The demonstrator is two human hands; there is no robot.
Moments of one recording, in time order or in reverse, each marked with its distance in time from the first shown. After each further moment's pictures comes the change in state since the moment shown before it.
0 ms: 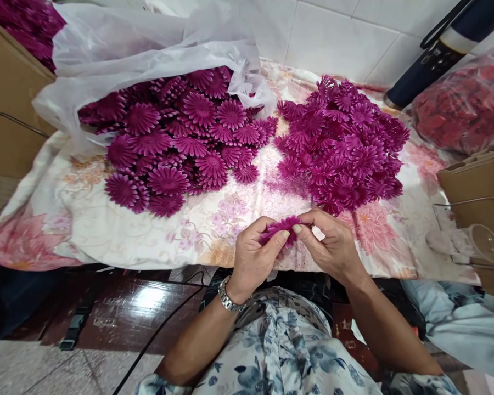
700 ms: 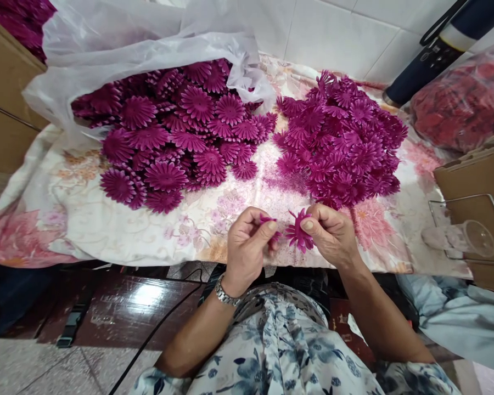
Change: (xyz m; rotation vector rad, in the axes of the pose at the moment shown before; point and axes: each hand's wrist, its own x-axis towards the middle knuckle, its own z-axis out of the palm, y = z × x) left_hand 0.003 0.000 -0.004 -0.325 0.083 -0.024; right_hand -0.004 0.013 0.004 0.467 -0.015 0.285
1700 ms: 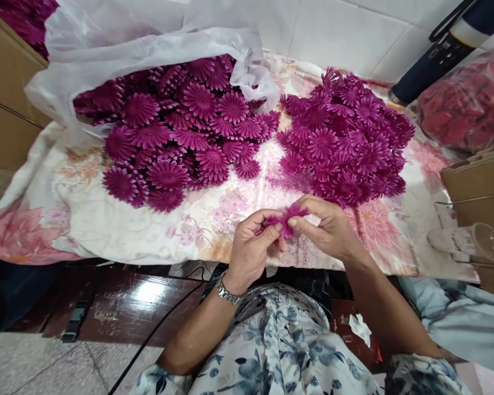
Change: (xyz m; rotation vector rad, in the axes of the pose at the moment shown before) left_hand 0.004 -0.001 0.001 -0.034 -0.110 -0.111; right_hand 0.023 -0.012 -0.003 -0.278 -0.260 -0.231
